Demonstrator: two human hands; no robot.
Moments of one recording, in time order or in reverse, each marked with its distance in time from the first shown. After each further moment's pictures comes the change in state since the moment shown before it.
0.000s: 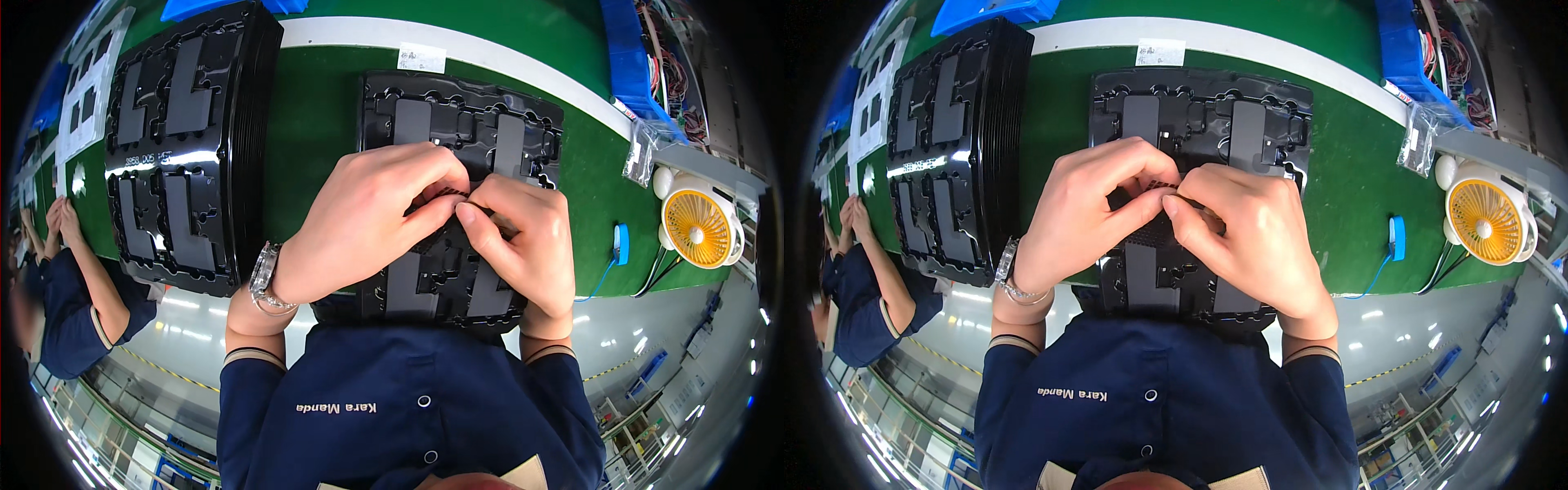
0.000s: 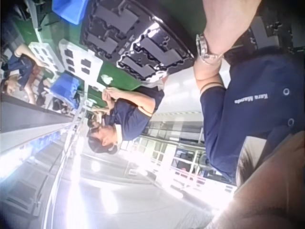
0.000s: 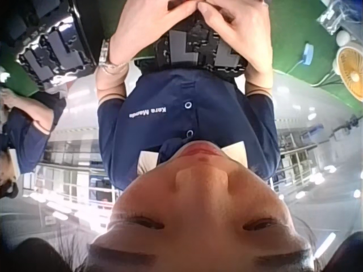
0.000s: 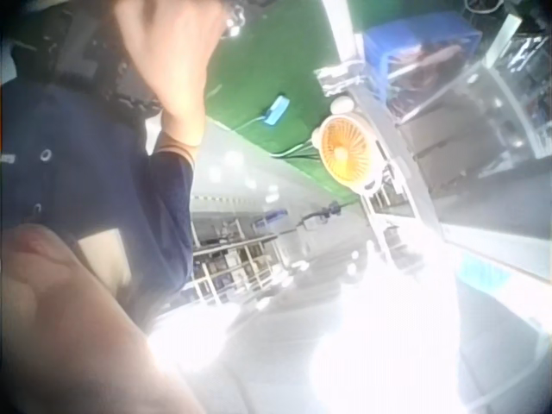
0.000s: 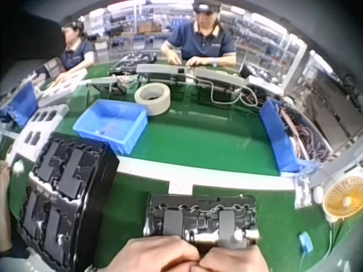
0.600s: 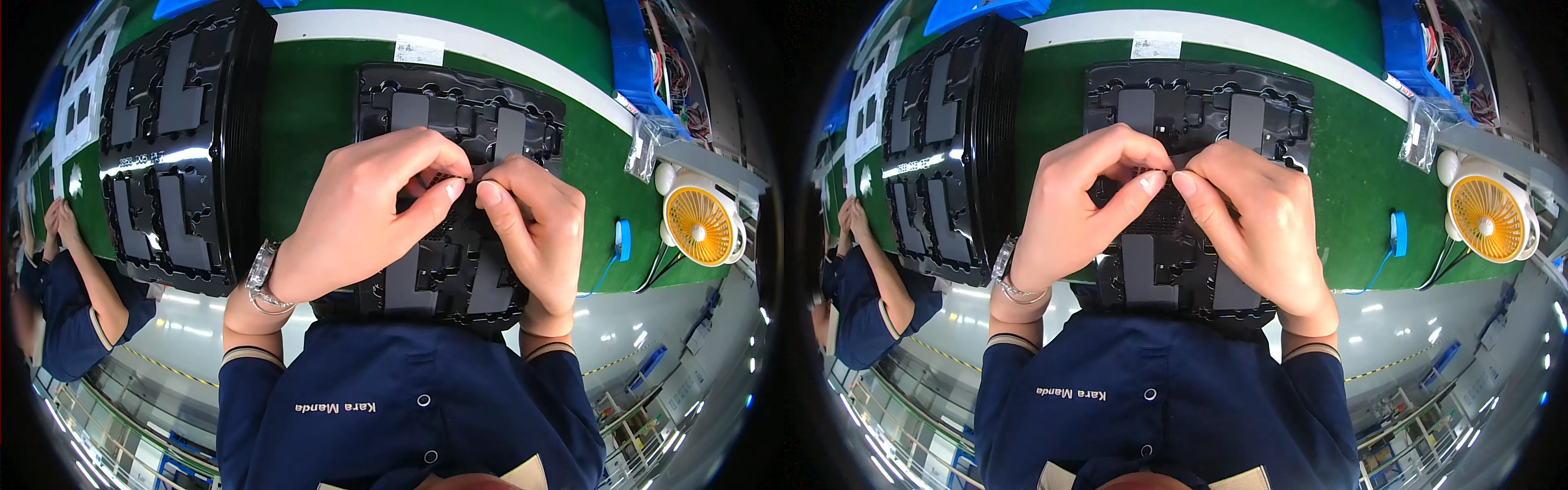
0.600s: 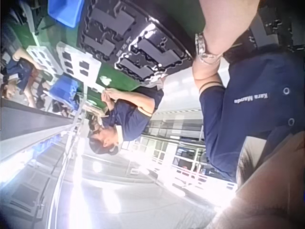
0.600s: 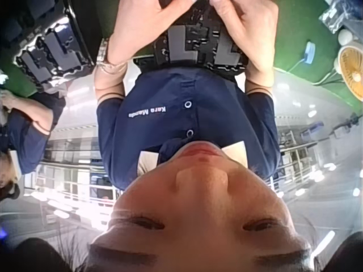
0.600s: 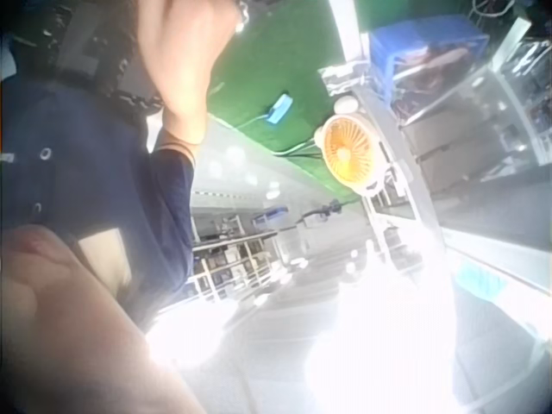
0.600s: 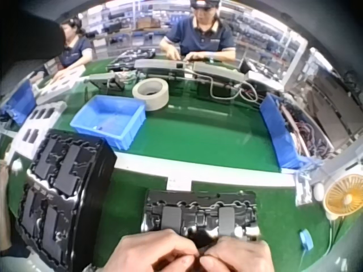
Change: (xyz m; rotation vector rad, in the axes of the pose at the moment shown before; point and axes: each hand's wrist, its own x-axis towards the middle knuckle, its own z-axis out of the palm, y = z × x) left_hand 0.001 0.004 0.002 -0.142 0.087 -0.006; right_hand 0.001 0.000 -0.001 0.046 0.137 -0.005
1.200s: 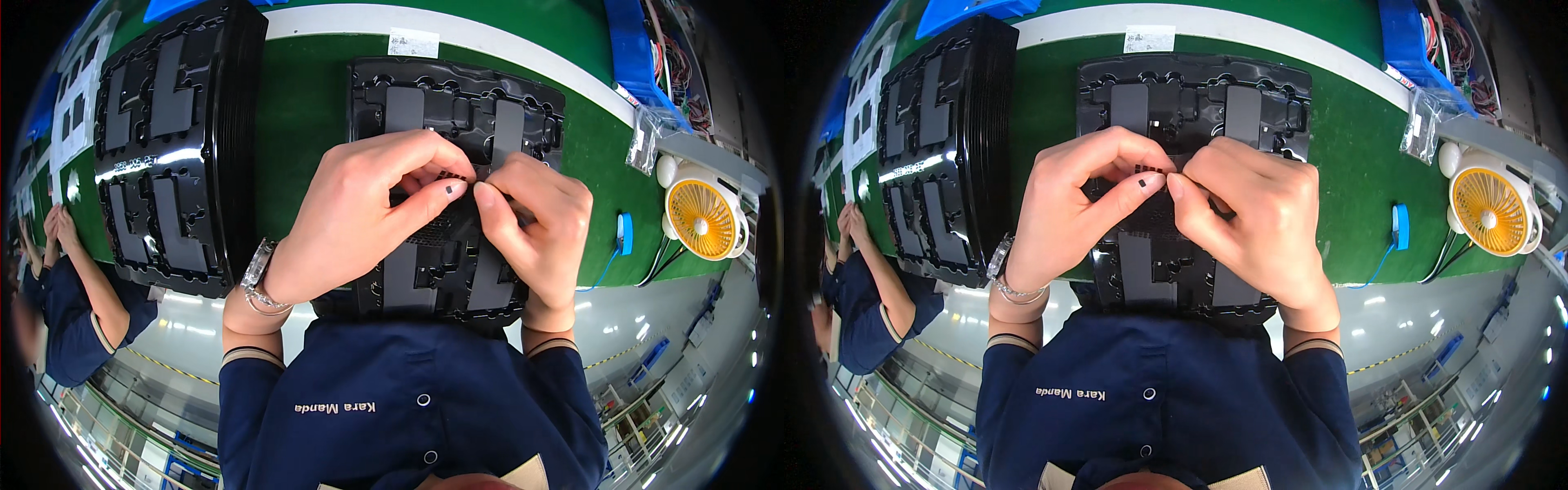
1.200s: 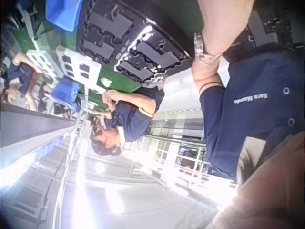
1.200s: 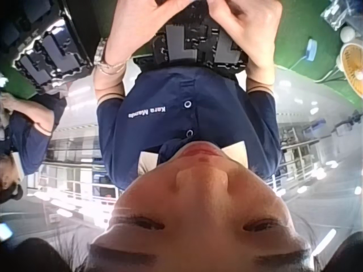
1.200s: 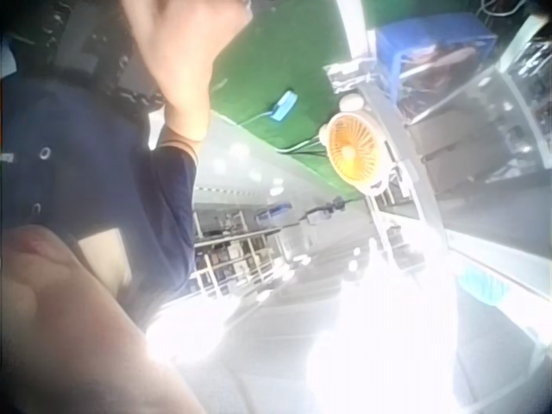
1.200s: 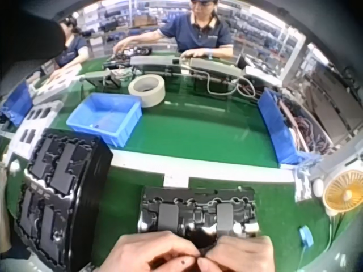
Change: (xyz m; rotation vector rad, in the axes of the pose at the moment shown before) left_hand -0.001 0.000 0.000 -0.073 -0.043 -0.092; right_hand 0.000 0.004 0.000 -0.136 0.020 -0.092
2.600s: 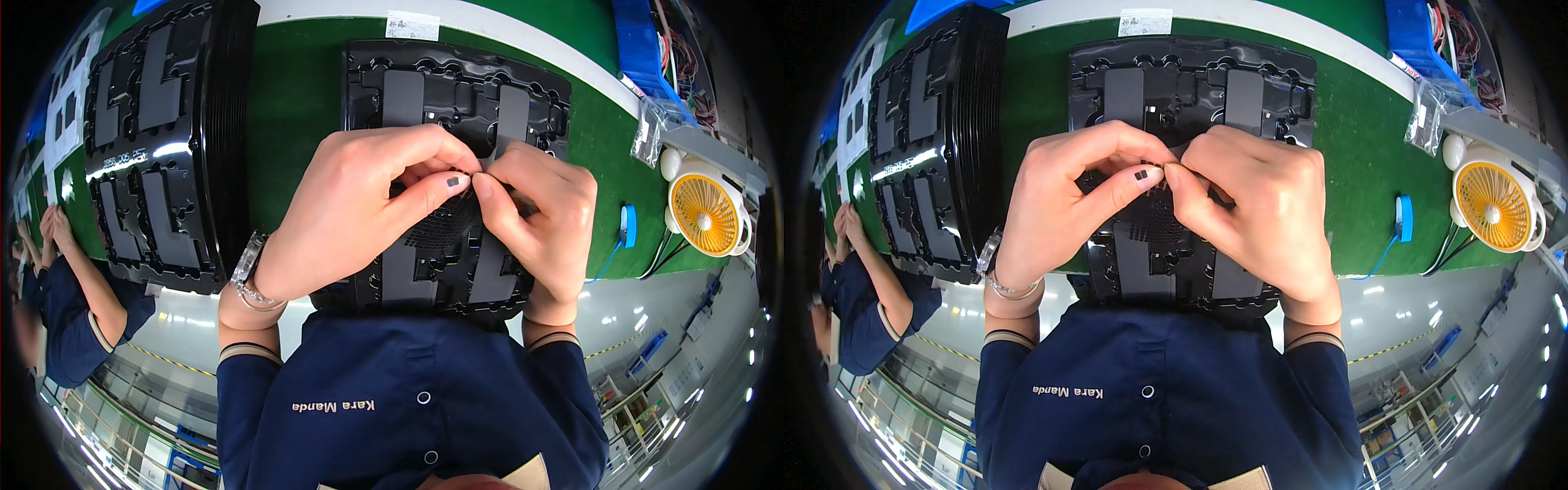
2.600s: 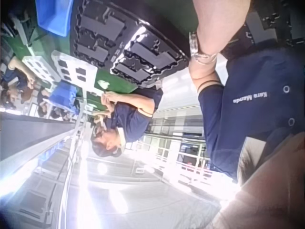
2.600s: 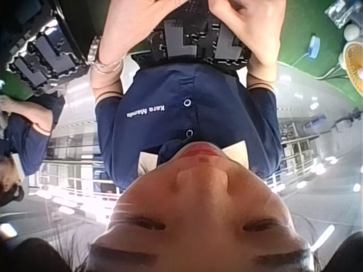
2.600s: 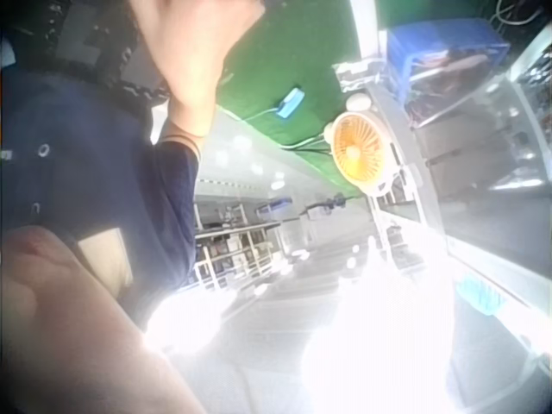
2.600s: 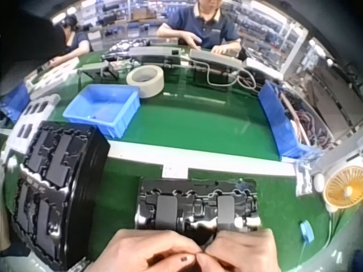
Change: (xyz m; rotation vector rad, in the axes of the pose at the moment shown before) left_hand -0.002 0.000 0.002 -0.041 -0.005 -0.064; right_hand 0.000 0.004 0.001 -0.002 -0.039 -0.004
